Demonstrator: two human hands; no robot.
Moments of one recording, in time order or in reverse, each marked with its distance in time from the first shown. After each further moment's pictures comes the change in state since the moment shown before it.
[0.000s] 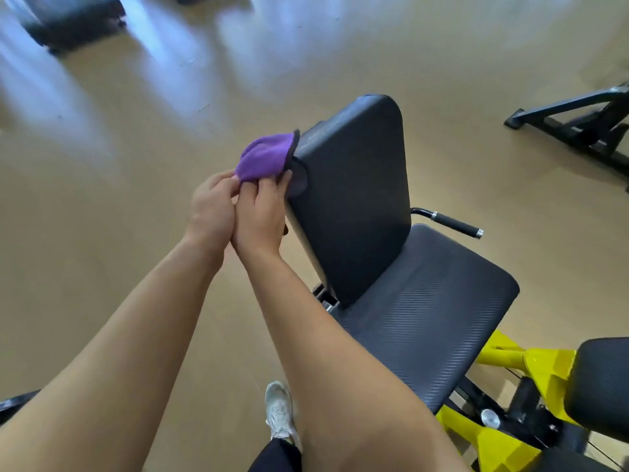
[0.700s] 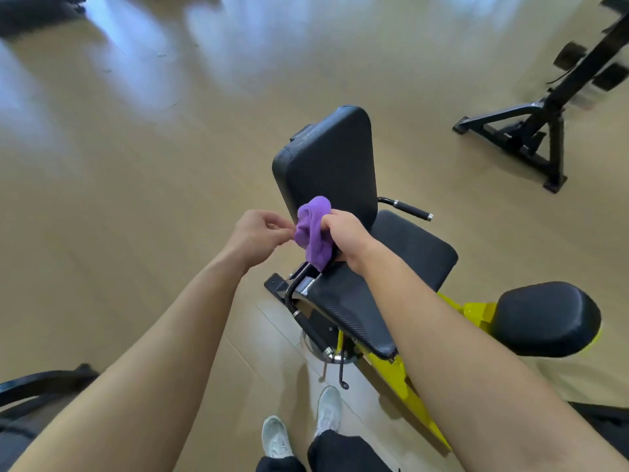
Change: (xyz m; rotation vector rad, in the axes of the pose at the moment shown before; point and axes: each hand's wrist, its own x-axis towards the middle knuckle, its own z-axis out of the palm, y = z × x) left_hand -0.094 0.004 -0.037 0.484 -0.425 -0.024; right_hand -0.091 -0.050 -0.147 -0.027 -0.285 0.483
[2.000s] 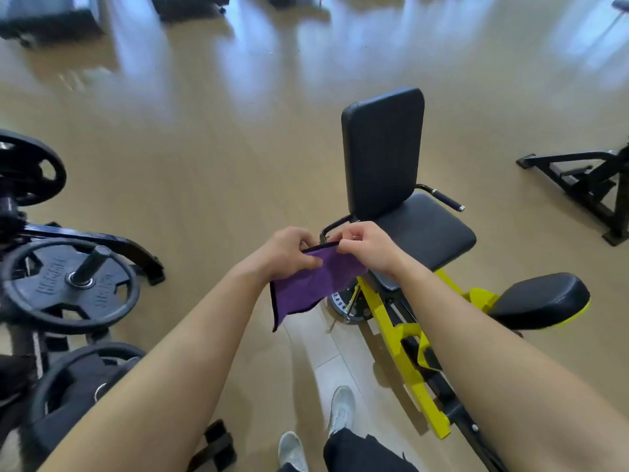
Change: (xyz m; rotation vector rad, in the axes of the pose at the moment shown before) left_hand -0.330 -0.080 0.068 0.153 -0.015 0.030; right_hand -0.236 0.154 -0.006 -0.647 -0.302 -0.402
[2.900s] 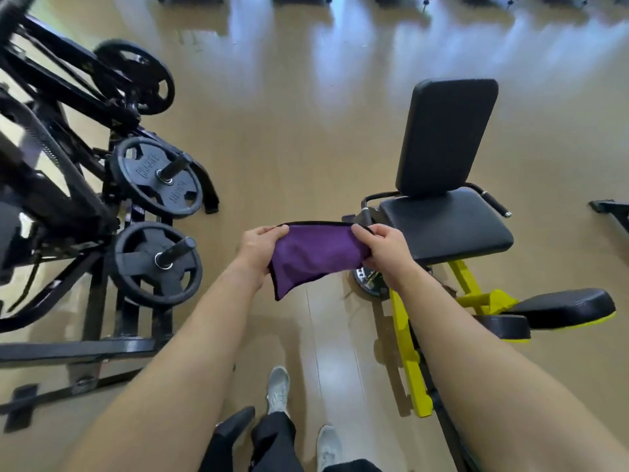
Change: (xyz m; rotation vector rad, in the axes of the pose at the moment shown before) left_hand -0.220 -0.061 0.119 -1.079 0.655 -0.451; right_hand -0.167 0.044 0.080 0.354 0.002 0.156
